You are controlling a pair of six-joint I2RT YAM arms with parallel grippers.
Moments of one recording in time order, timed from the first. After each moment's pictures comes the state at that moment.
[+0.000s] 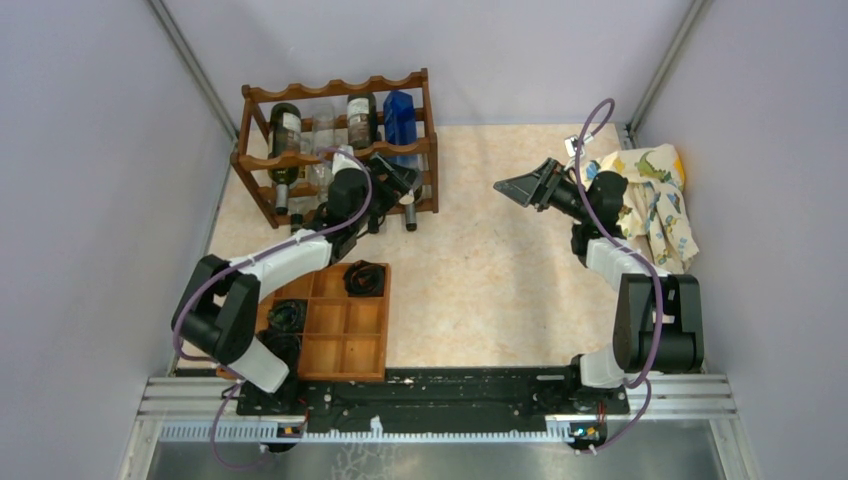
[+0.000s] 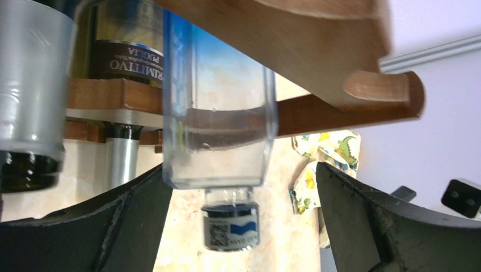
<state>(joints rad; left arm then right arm) -0.53 1.60 0.95 0.41 -0.14 -1.03 -0.03 1.45 0.73 0.78 -0.94 0.89</state>
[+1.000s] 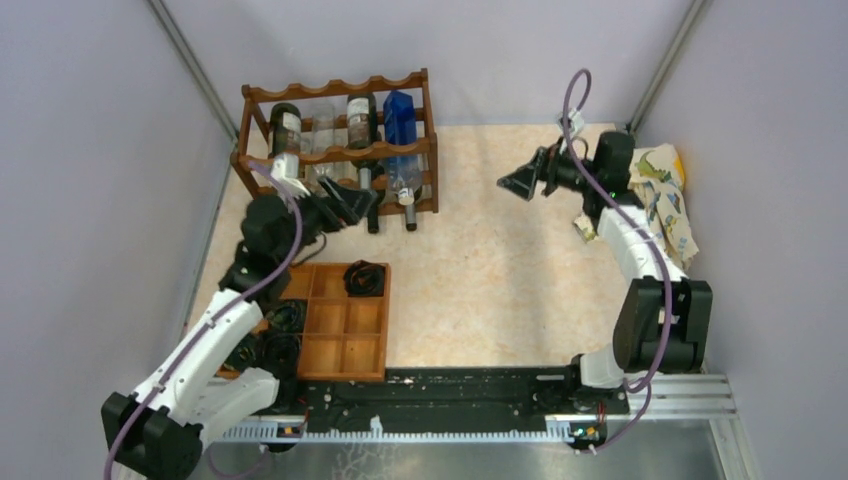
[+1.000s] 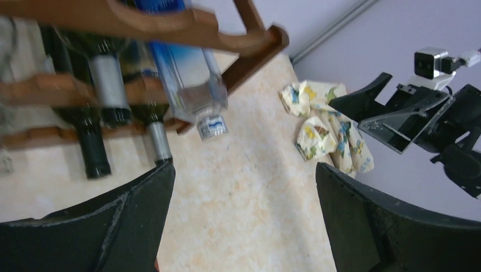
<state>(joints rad) -0.46 0.96 0.74 0.12 0.04 -0.71 -0.04 1.45 0.97 0.24 -1.06 0.36</state>
